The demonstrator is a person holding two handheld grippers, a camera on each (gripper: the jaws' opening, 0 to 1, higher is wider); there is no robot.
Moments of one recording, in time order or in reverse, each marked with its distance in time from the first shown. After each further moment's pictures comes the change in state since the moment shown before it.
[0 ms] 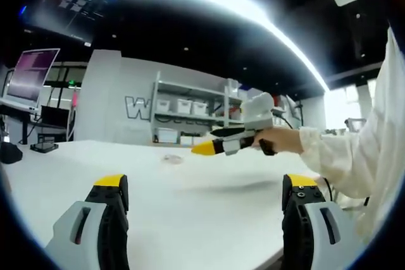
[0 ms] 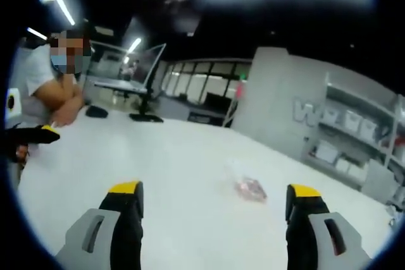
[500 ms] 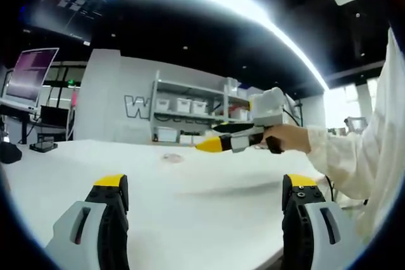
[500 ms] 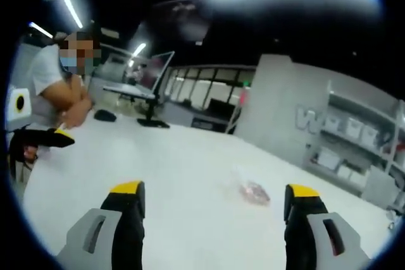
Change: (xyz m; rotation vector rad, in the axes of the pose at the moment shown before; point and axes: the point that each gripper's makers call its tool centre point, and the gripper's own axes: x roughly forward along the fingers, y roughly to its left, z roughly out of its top) left arm 0.001 -0.001 -0.002 0.001 0.009 -0.004; right arm -0.015 0.012 0.008 -0.012 -0.033 0.022
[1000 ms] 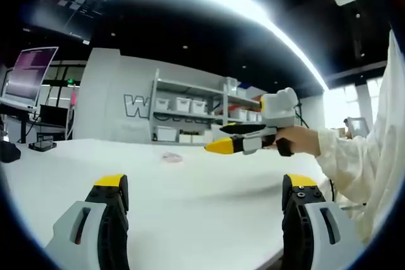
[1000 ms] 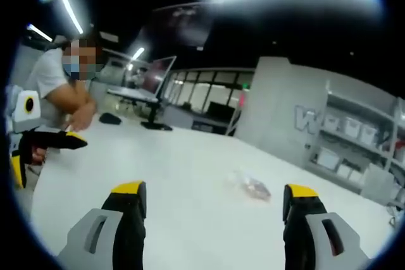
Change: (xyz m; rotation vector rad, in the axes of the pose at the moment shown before) left arm 0.002 -0.002 -0.002 -0.003 0.004 -0.005; right arm -0.025 0.011 -0.003 0.016 -0.021 -0.004
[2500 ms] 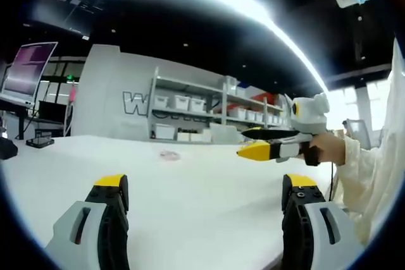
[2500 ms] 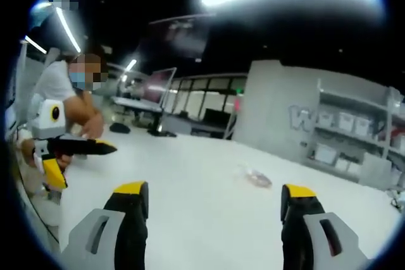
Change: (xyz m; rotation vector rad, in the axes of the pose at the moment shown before) left arm 0.000 0.004 -0.002 -0.017 0.013 -0.008; right arm -0.062 0.027 -0.004 0.066 -0.050 -0.037
